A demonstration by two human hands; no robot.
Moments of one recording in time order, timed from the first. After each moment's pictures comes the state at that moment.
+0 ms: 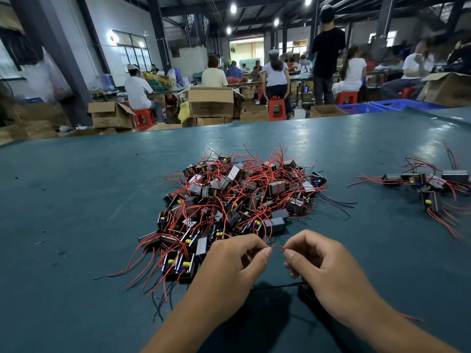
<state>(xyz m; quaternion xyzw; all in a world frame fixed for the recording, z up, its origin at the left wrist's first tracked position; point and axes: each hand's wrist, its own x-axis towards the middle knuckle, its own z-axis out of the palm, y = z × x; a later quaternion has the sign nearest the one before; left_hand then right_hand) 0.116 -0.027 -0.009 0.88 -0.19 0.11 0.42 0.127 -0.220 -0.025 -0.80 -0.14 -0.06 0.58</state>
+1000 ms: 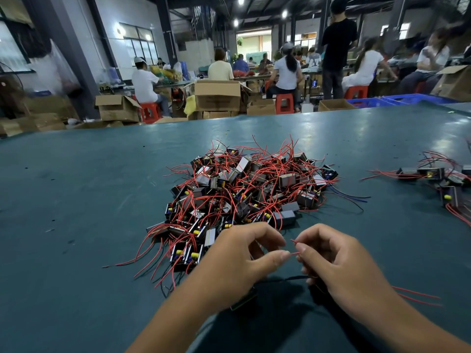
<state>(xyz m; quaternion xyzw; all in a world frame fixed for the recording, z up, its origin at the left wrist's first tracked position) 0.121 -0.017 0.000 0.87 -0.20 0.02 0.45 0.128 -0.217 -0.027 -0.78 -0.13 -0.04 0.61</state>
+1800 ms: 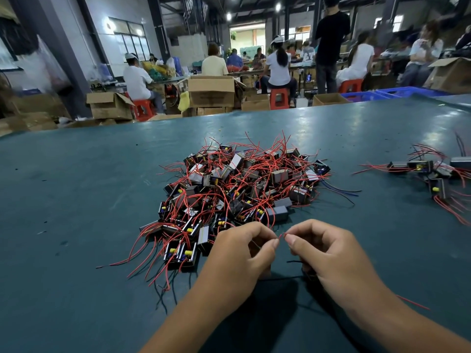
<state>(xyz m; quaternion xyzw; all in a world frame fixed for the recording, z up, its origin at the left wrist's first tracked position) 0.118 -0.037 -0.014 0.85 -0.16 0.07 0.49 0.125 -0.213 -0.023 -0.73 -0.10 -0.05 0.67</state>
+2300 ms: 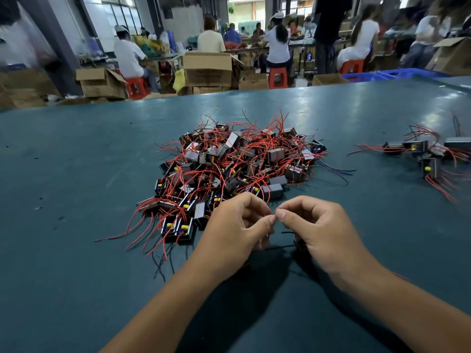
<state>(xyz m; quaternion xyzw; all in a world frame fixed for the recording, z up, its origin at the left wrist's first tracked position) 0.114 -0.043 -0.010 0.79 -0.12 0.03 0.60 0.123 -0.207 -0.019 -0.72 -0.12 -0.06 0.68</state>
